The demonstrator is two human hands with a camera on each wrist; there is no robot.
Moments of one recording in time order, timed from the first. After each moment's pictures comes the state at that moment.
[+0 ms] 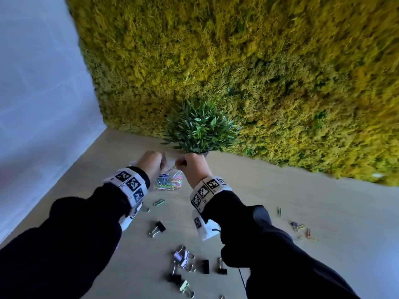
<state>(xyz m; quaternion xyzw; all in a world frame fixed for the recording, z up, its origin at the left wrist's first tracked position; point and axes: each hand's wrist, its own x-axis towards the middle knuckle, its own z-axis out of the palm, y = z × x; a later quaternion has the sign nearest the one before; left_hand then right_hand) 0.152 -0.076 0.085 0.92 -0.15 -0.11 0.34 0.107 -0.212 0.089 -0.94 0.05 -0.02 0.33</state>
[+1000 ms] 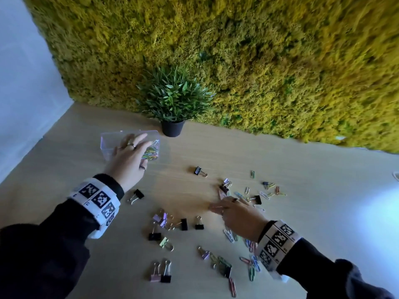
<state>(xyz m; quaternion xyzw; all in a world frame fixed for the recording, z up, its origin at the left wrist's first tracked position) 0.072 -0.067 0.062 0.93 -0.30 0.06 0.19 -0.105 -0.320 0.031 -0.99 -0.10 0.10 0.06</state>
